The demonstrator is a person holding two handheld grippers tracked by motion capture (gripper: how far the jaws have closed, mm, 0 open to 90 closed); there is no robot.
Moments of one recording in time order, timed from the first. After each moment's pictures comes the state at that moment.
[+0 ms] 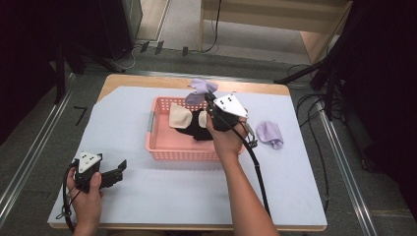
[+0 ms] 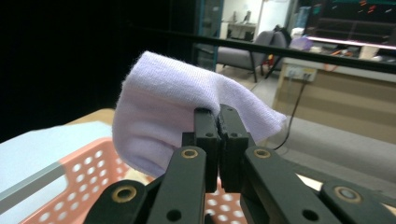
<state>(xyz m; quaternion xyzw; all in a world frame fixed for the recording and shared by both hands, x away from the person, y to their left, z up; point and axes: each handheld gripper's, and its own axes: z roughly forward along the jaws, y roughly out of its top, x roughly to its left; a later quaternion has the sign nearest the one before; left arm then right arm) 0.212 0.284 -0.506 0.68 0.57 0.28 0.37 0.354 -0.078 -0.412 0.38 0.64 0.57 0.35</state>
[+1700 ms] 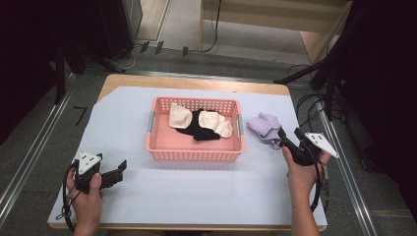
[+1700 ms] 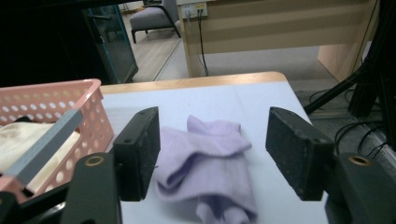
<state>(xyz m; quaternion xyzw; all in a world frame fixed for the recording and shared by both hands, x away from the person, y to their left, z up) 0.210 0.283 -0.506 0.68 0.56 0.29 0.38 0.293 -0.296 -0.481 0.58 0.56 0.50 0.33</state>
